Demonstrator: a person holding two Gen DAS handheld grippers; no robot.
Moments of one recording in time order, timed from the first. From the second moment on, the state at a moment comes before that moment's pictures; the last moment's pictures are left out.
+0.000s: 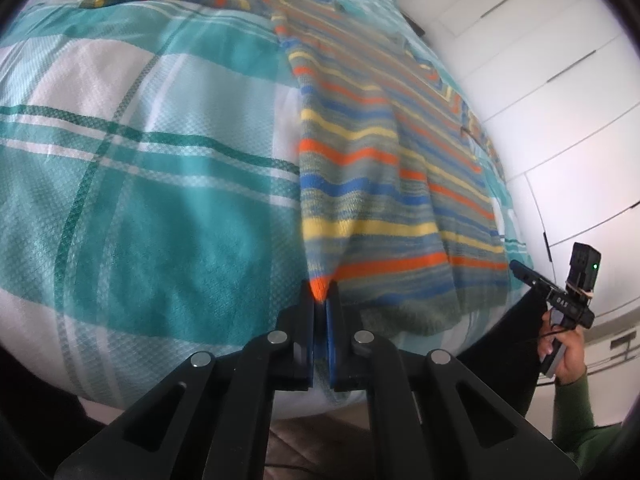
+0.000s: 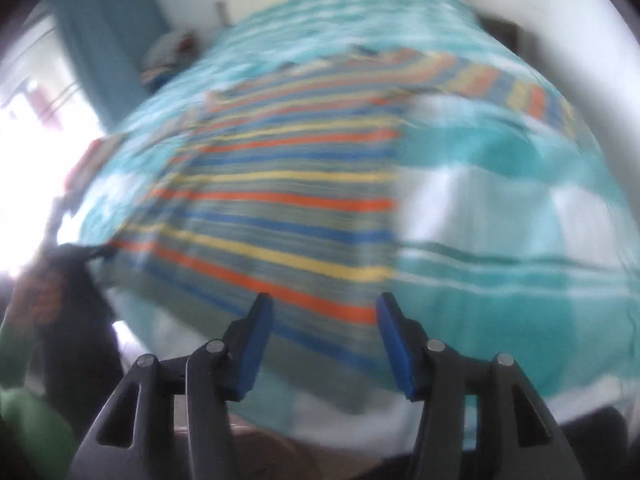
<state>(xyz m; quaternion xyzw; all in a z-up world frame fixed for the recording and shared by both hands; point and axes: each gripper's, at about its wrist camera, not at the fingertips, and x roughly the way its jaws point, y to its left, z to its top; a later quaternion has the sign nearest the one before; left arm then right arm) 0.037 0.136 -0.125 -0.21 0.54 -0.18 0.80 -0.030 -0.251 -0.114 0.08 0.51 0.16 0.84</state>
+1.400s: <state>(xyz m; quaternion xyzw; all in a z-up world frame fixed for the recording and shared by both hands) 0.109 0.198 -0.059 -0.14 0.33 0.01 0.93 0.004 -0.272 -0.080 0.08 0.31 0.00 0.95</state>
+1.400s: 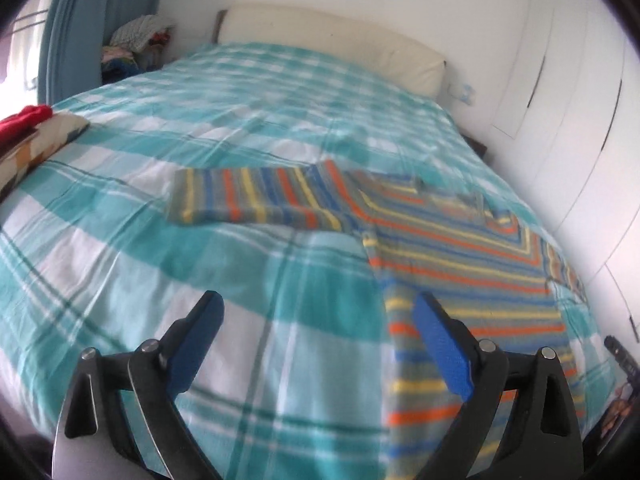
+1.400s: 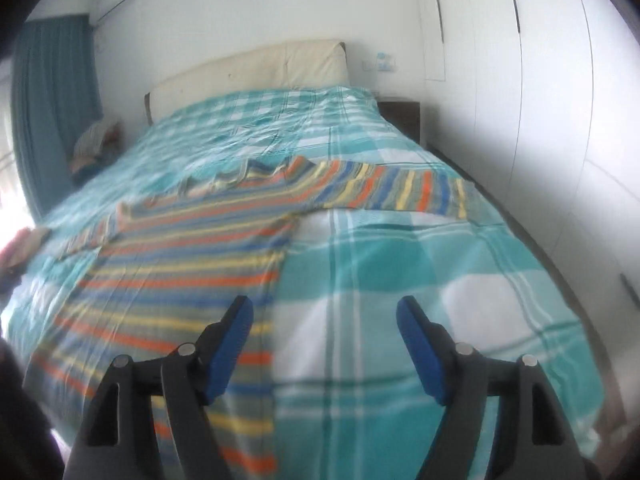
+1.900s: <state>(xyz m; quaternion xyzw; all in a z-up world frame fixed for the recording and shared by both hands) 0.206 0.200 -0.143 -0.08 0.45 0.05 0.89 0.057 -0.304 -0.143 0.11 0.38 -0.05 0.92</state>
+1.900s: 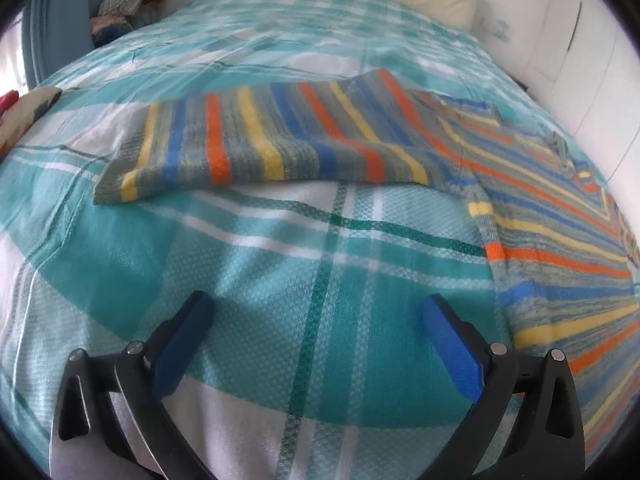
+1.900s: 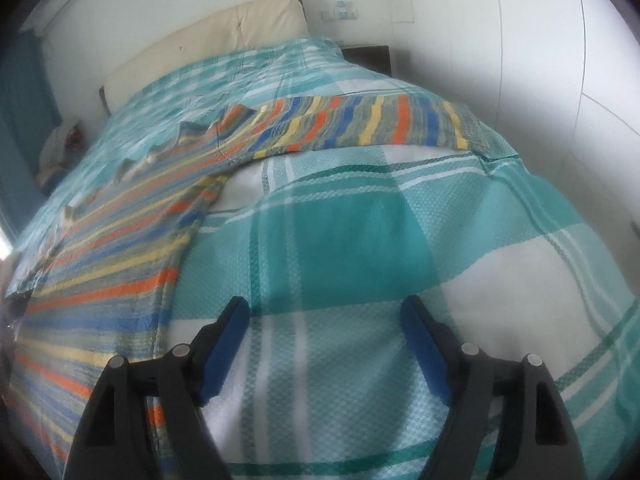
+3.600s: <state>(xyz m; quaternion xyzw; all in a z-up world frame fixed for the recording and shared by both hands) 0.206 0.192 -0.143 -0.05 0.45 0.06 0.89 0.058 -0.298 -0.143 0.09 0.39 -0.05 0.92</state>
